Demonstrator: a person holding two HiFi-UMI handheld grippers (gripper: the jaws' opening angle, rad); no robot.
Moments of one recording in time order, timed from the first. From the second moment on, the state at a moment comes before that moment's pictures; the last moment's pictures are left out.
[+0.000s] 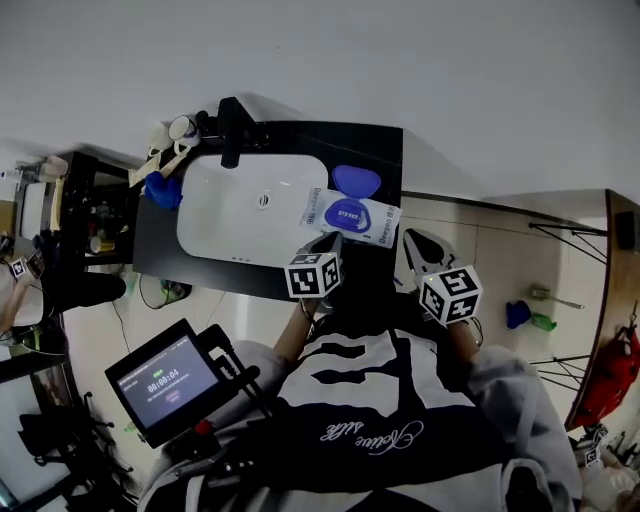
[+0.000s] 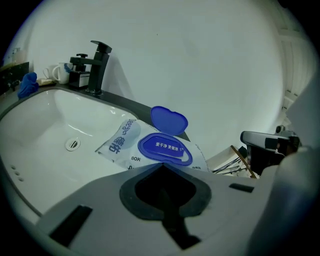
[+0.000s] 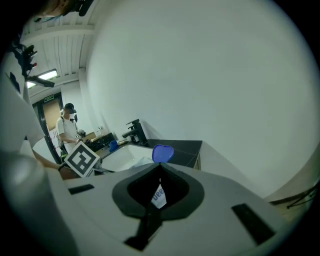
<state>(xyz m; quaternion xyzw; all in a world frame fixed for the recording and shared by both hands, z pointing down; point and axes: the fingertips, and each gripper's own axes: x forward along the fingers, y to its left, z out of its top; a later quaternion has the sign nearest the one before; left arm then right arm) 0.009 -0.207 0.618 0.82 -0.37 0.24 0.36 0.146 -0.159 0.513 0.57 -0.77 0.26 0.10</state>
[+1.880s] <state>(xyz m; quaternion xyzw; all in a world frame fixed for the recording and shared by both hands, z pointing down) -0.005 -0.243 0.663 0.82 -0.40 0.31 0.27 0.030 -0.254 0.642 0.33 -0.84 0.22 0.36</state>
